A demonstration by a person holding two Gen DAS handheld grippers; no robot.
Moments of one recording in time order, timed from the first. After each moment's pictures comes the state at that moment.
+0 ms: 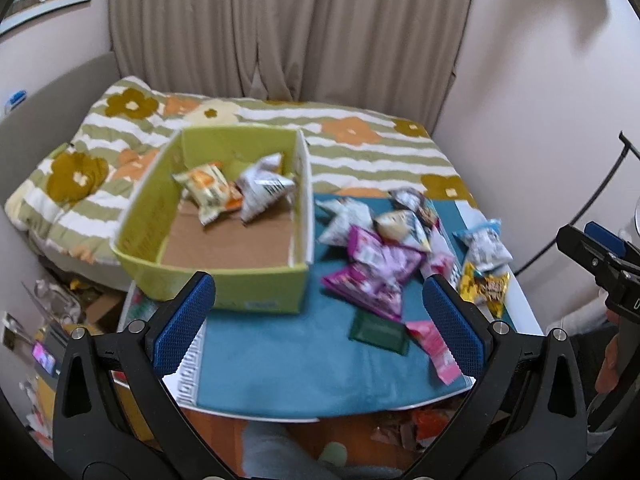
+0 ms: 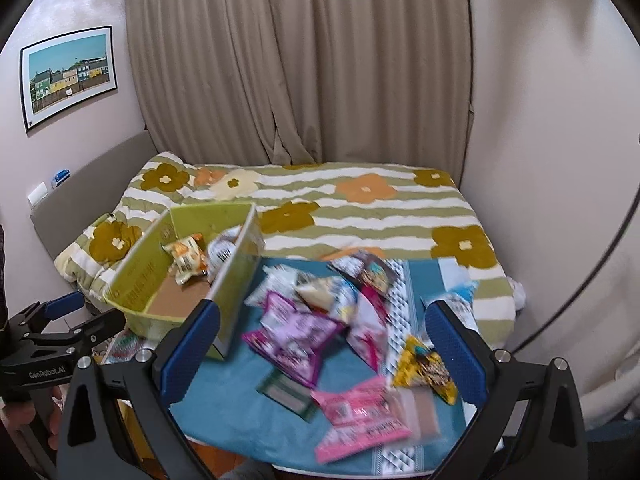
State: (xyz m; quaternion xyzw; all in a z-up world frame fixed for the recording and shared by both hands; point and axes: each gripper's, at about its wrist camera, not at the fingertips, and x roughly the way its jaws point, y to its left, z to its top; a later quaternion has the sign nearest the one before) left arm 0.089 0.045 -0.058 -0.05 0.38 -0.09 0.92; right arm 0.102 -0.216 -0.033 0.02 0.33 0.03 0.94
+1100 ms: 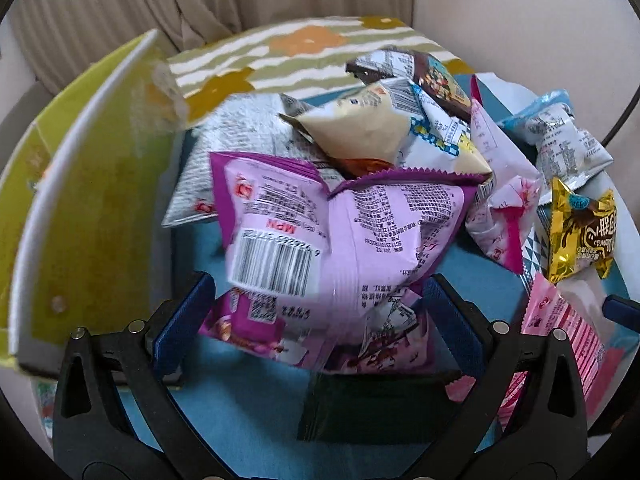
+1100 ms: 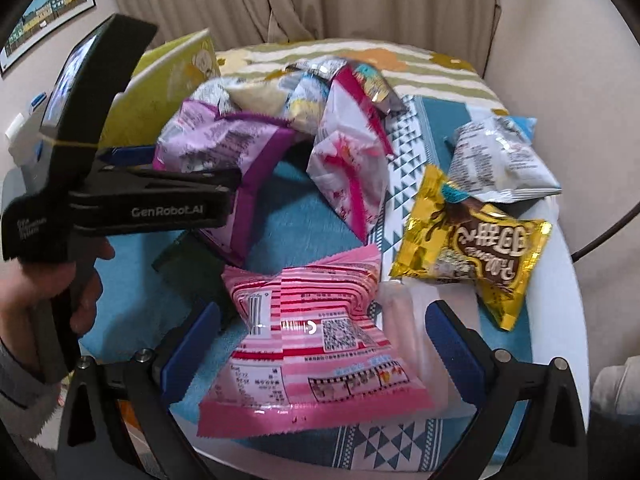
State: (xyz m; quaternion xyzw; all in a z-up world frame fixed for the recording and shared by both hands) left arm 0.235 -0.108 -0.253 0.10 0.48 -0.13 0.86; right arm 0.141 -0.256 -0.243 0.01 0.50 0.07 0.86
